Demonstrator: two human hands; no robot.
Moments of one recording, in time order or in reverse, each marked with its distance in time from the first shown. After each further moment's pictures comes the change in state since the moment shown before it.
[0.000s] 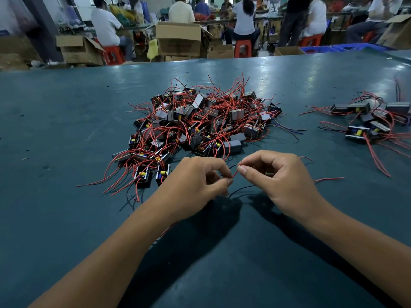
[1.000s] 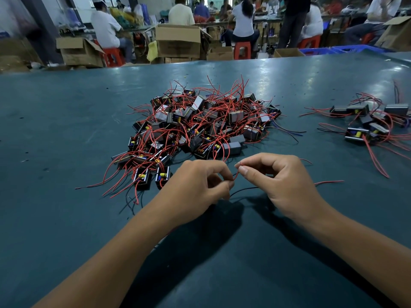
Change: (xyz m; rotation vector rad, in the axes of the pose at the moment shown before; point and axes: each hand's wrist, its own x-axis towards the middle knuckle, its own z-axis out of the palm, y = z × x) left_hand -0.003 0.003 0.002 -0.027 0.004 0.008; right_hand -0.001 0.001 0.000 0.059 0.018 0.033
